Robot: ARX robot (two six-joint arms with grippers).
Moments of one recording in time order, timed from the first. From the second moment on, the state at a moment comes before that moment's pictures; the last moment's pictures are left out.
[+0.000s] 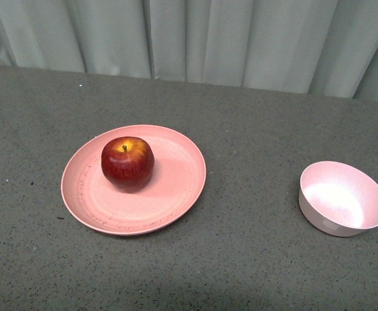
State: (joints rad) left arm 0.00 0.00 0.02 0.00 0.00 0.00; right arm 0.00 0.00 0.01 0.00 0.00 -0.01
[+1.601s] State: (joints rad) left arm 0.00 0.00 0.02 0.00 0.00 0.00; right arm 0.21 1.99 0.79 0.17 -0.08 -0.31
